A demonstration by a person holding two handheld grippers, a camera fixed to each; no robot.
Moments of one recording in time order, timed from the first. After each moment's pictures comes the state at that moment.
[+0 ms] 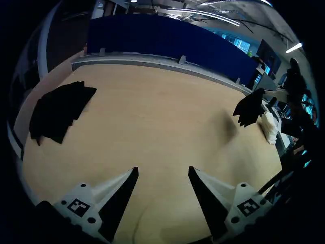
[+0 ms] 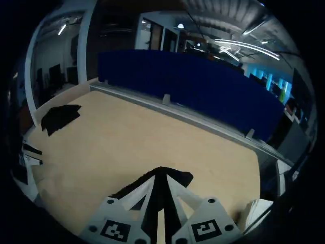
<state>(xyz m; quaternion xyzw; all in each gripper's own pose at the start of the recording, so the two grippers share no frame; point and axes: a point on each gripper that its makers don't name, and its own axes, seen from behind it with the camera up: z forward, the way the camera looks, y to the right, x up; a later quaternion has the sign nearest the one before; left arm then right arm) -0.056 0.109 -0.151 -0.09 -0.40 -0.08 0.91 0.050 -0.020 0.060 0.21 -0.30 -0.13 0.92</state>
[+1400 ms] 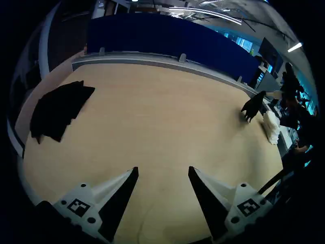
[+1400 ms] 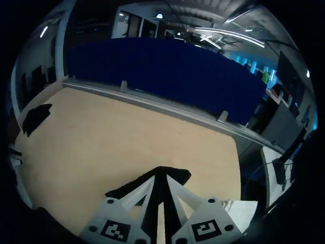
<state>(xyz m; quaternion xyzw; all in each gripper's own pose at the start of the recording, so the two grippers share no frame) -0.058 0.125 -0.153 -0.08 -0.40 -0.07 0.91 0.021 0.117 0.126 0.12 -0.34 -0.12 0.93</state>
